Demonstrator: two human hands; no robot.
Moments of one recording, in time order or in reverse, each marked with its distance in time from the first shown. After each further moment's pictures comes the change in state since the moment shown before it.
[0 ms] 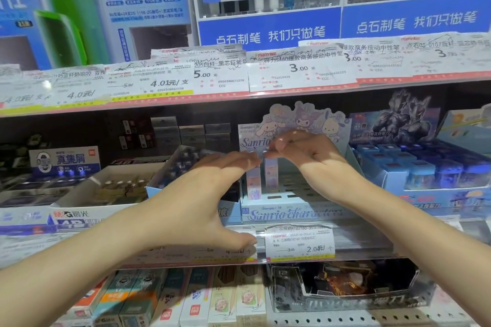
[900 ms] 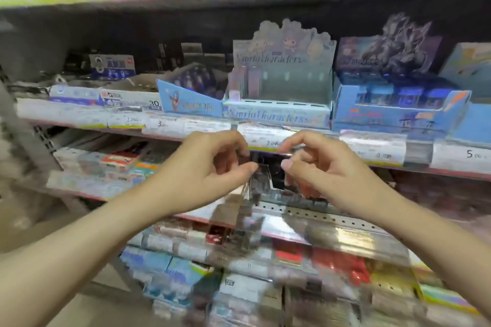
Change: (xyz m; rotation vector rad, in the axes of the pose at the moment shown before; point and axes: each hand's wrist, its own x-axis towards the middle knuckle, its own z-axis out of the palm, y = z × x) left_hand -0.055 0.134 0.057 -0.352 0.274 -0.345; right_hand -0.151 0.008 -0.046 0.263 -0.363 0.045
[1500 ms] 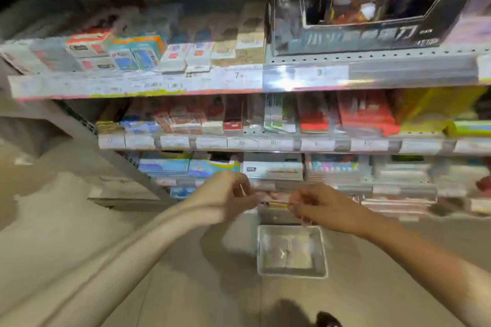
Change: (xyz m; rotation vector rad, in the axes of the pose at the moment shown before) left_hand -0.208 -0.135 0.126 -0.113 -0.594 -0.531; right_hand -0.156 0.180 0.185 -0.077 -0.226 0.741
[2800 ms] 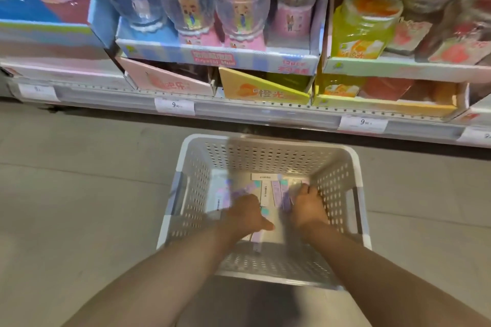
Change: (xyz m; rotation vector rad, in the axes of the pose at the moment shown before) left_hand 0.271 -0.442 0.672 -0.096 -0.321 -0.538; right_hand 0.322 0.702 0.300 -0.617 0.150 0.557
